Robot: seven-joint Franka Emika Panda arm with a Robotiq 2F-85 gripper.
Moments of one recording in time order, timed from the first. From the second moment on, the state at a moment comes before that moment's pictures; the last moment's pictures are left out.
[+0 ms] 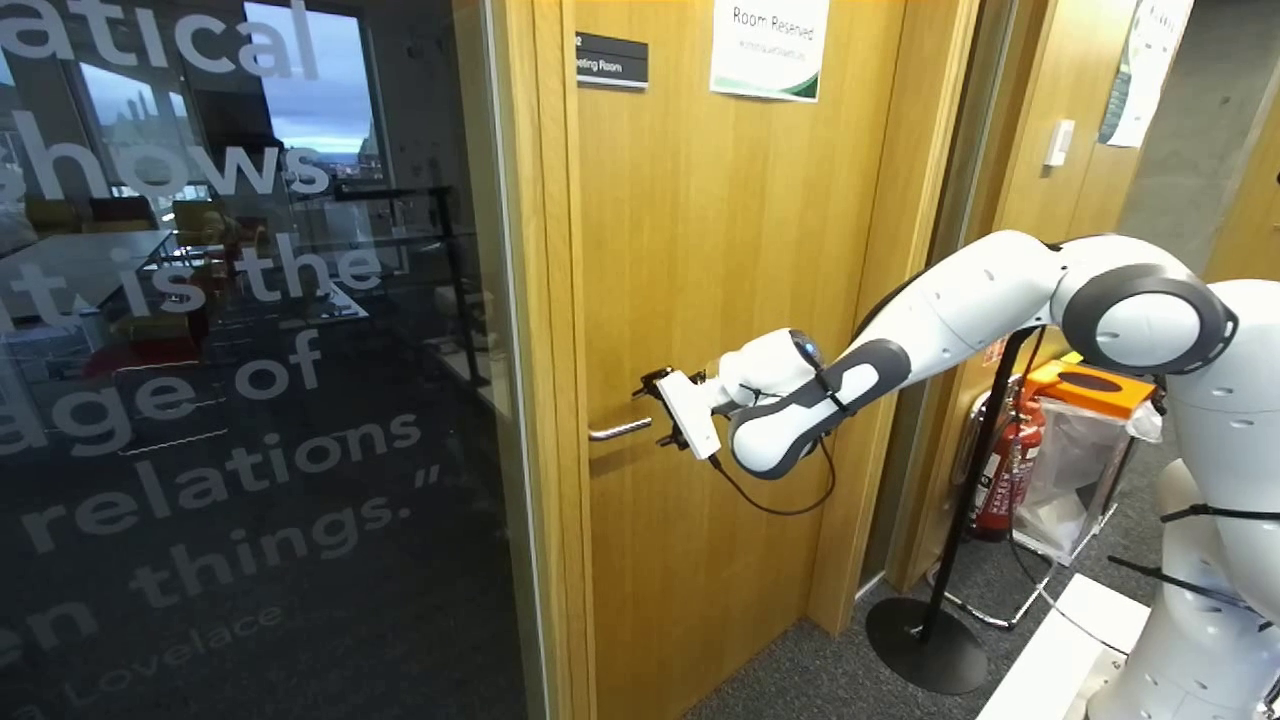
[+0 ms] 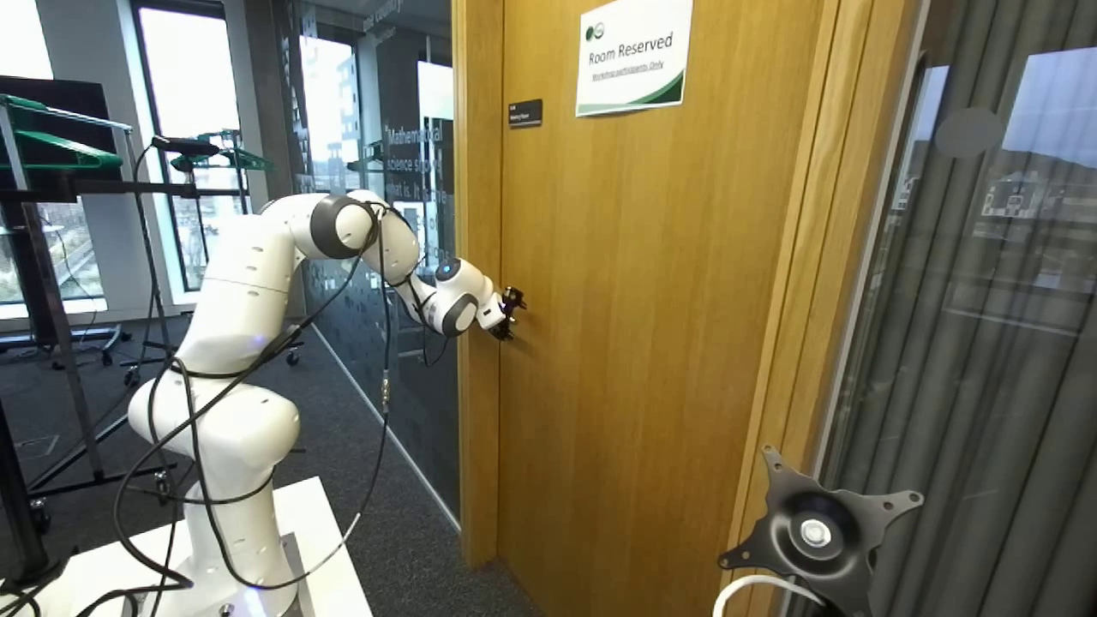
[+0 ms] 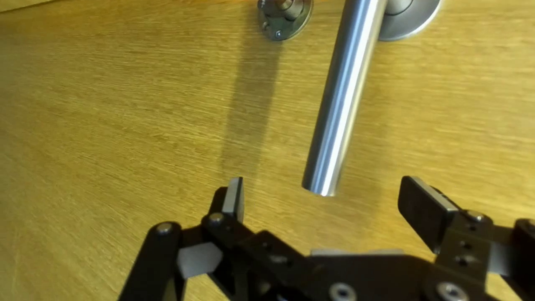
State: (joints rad) arm 0.63 0.42 -0.20 -2.00 0.24 3.38 1.47
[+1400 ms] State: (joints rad) arm 0.76 0.46 -0.29 -1.97 0.37 3.39 1.47
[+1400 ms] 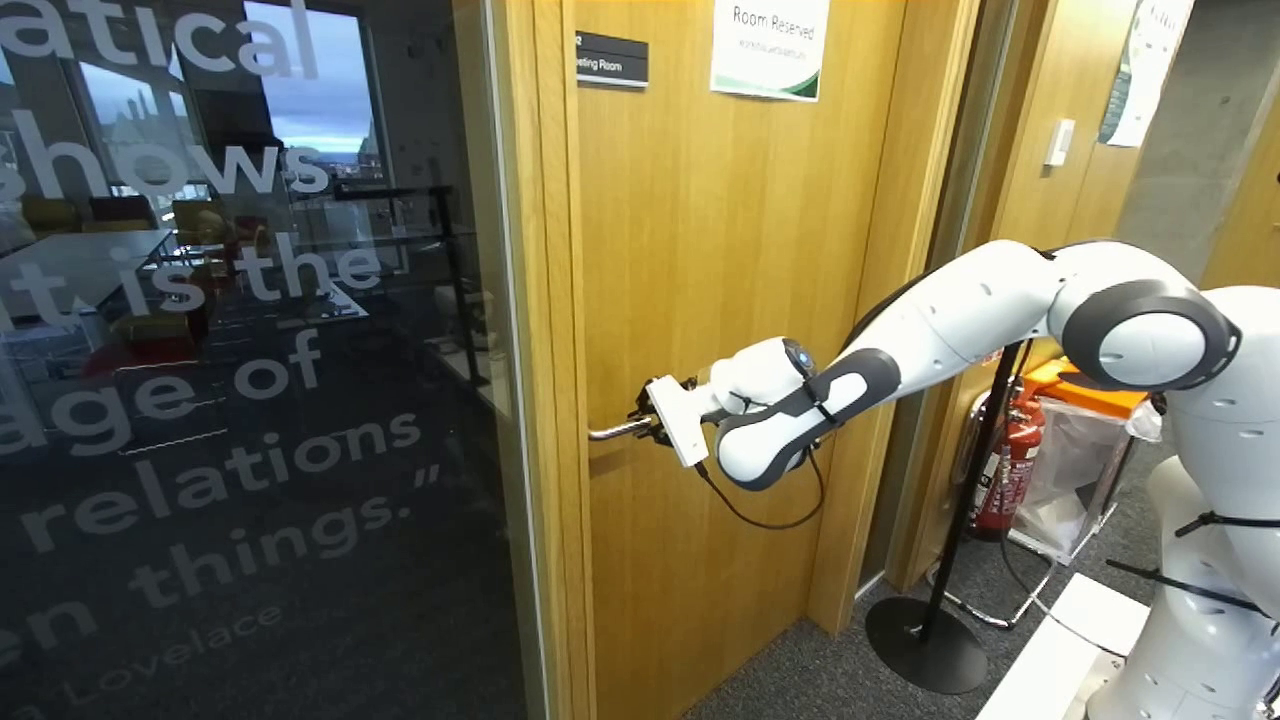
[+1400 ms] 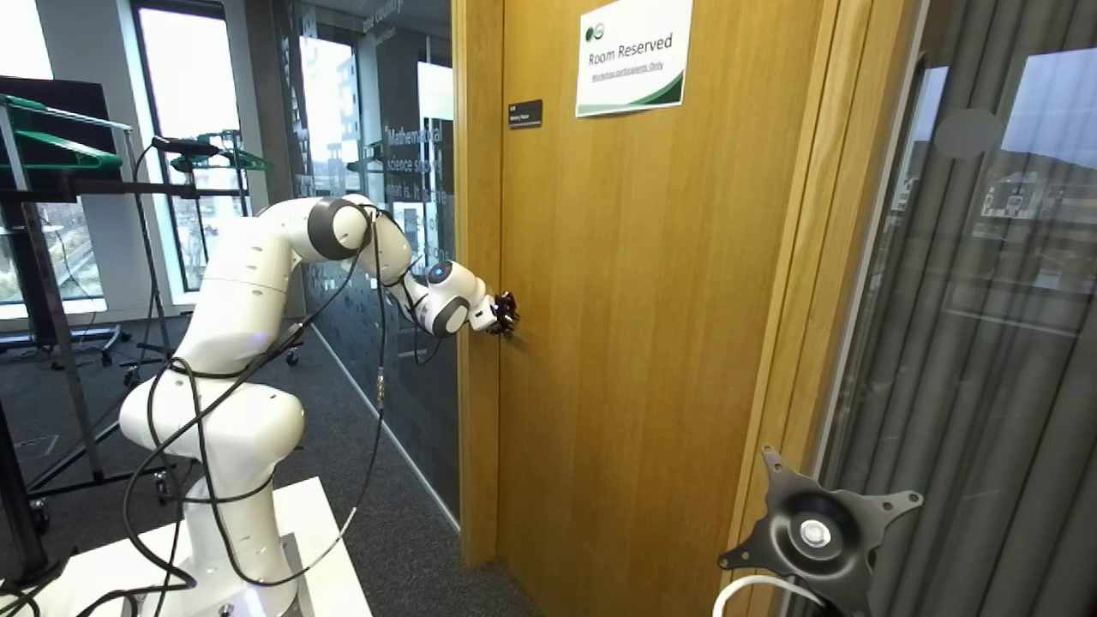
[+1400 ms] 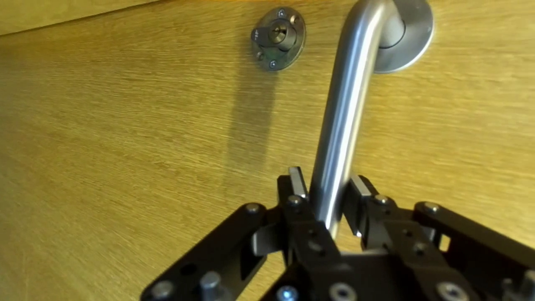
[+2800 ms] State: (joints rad) arm 0.50 0.50 0.01 -1.92 0.41 3.41 1.59
